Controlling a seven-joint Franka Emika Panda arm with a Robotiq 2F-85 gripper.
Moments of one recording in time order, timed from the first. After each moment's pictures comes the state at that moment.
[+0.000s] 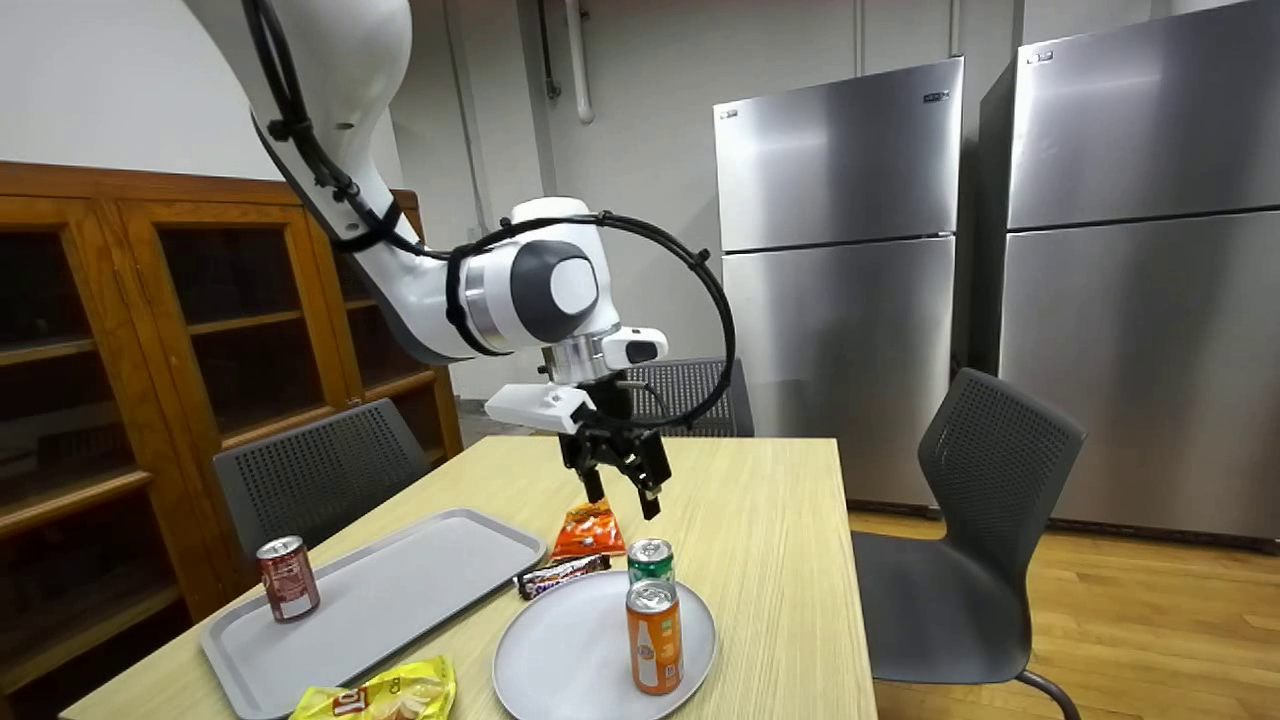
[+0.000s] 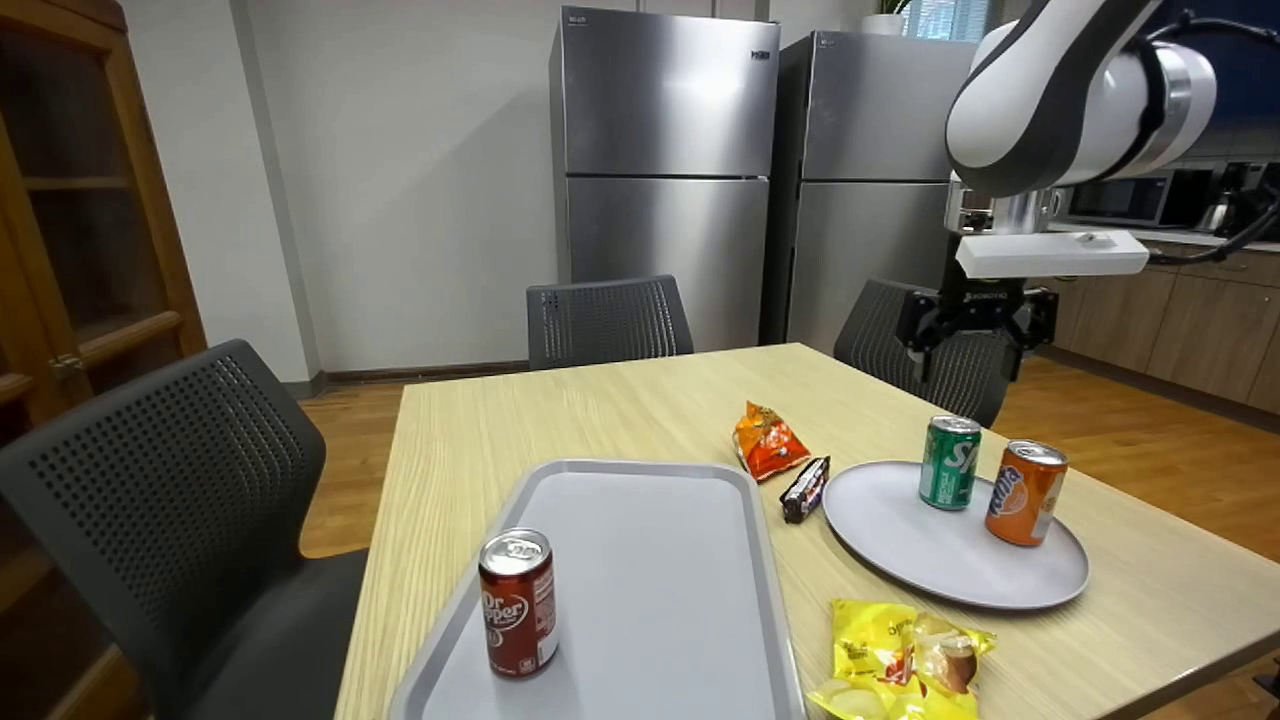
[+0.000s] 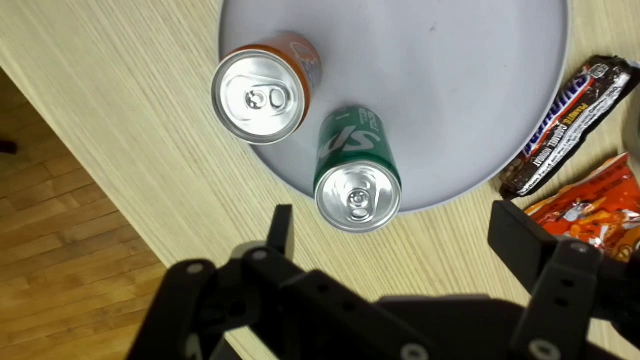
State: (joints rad) arm -0.06 0.13 -0.15 -2.40 -0.15 2.61 0.29
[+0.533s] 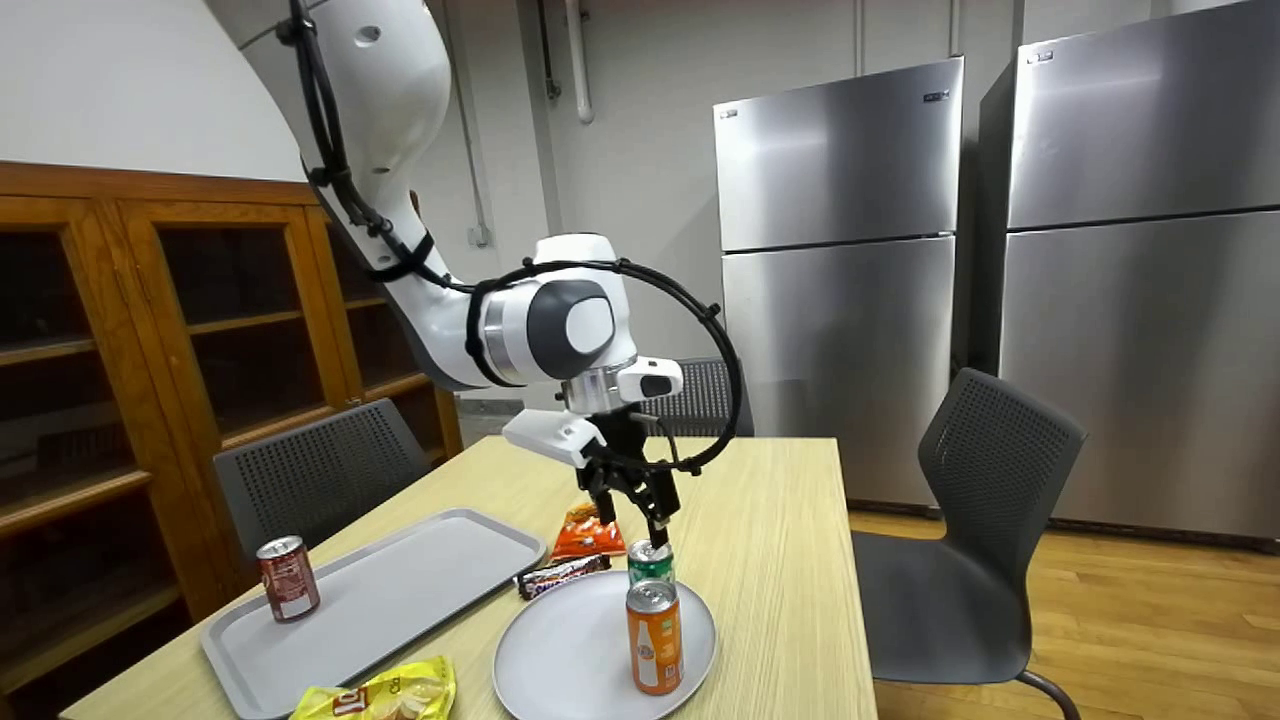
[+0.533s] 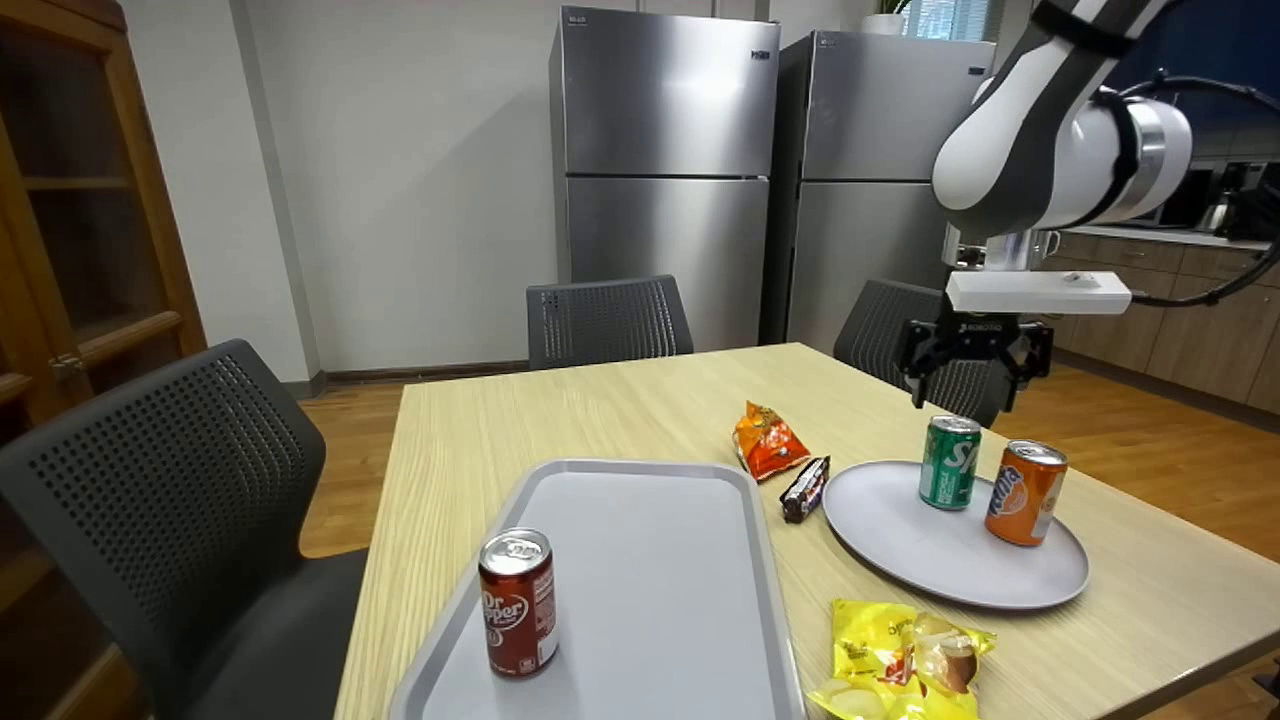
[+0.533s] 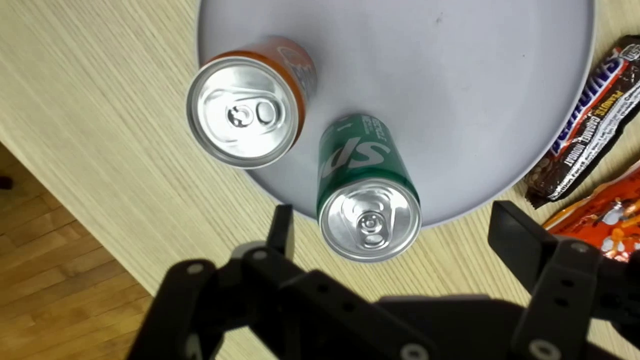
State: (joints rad) arm -0.07 0.23 -0.16 -2.37 -0.08 2.67 0.29
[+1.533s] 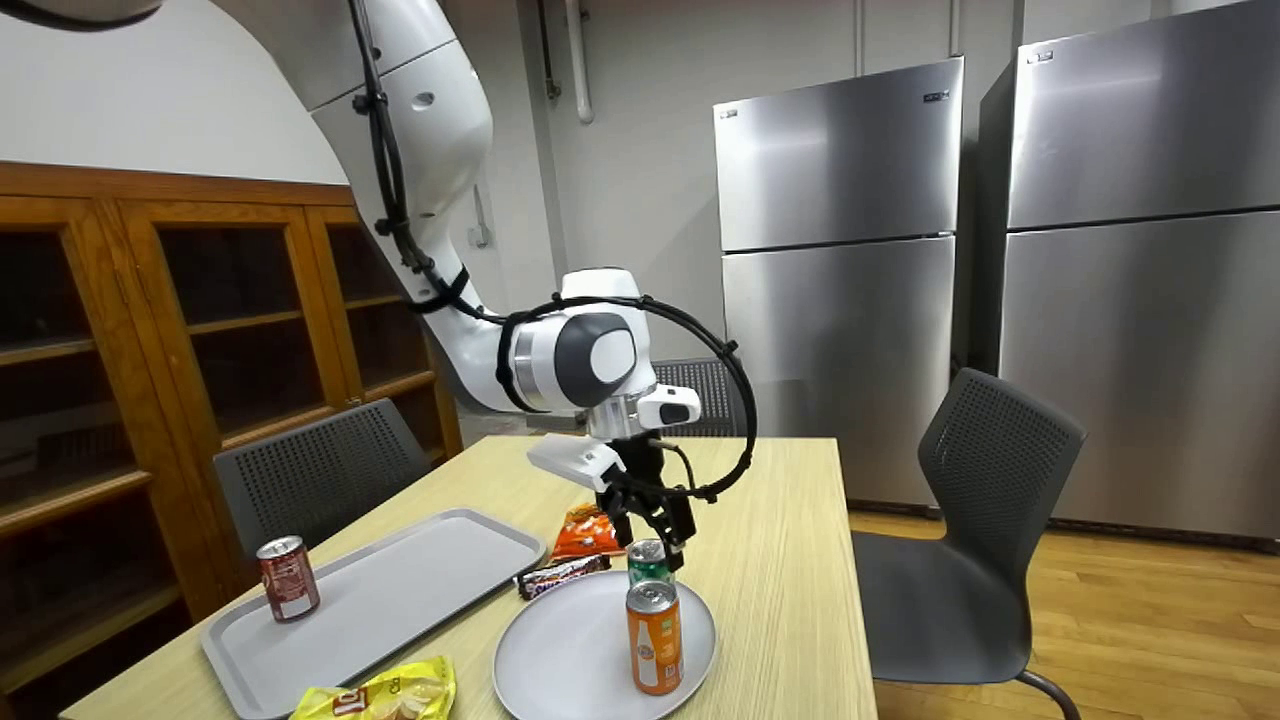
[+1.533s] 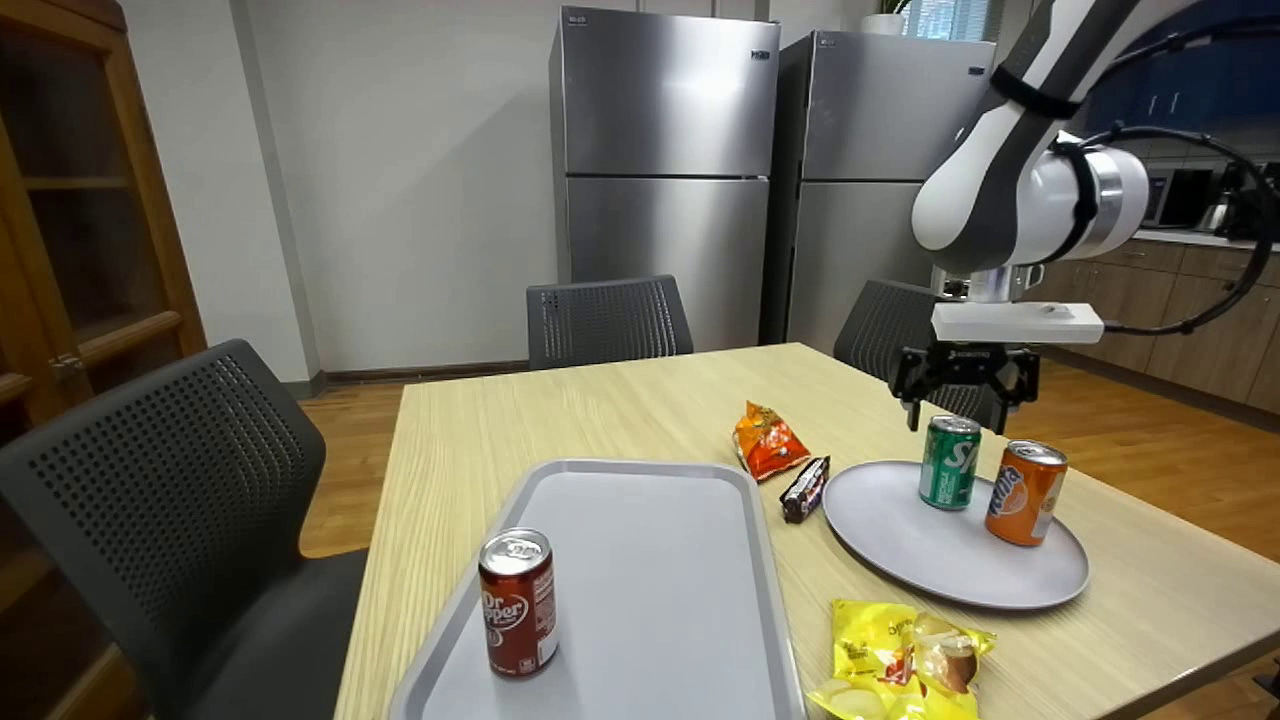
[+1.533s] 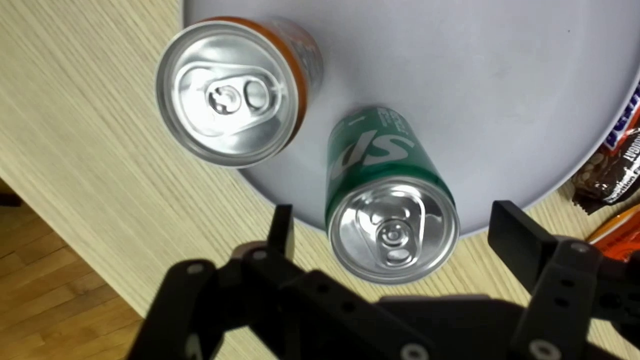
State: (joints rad) arm -0.07 0.36 -0.17 -2.28 -0.05 2.67 0.29
